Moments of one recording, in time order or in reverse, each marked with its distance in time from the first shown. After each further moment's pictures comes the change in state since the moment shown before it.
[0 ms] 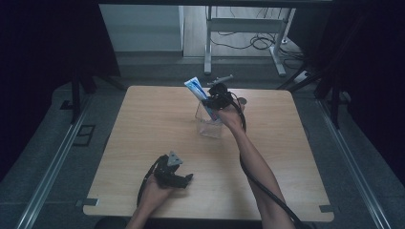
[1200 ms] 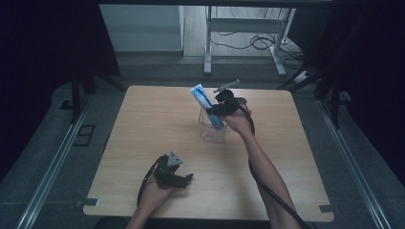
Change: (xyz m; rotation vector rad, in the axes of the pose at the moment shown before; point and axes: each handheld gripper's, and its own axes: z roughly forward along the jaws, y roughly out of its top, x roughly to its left) left arm 0.000 0.000 0.000 -0.001 0.000 -0.002; right arm -0.010 -0.024 -0.013 0.068 0.115 -0.004
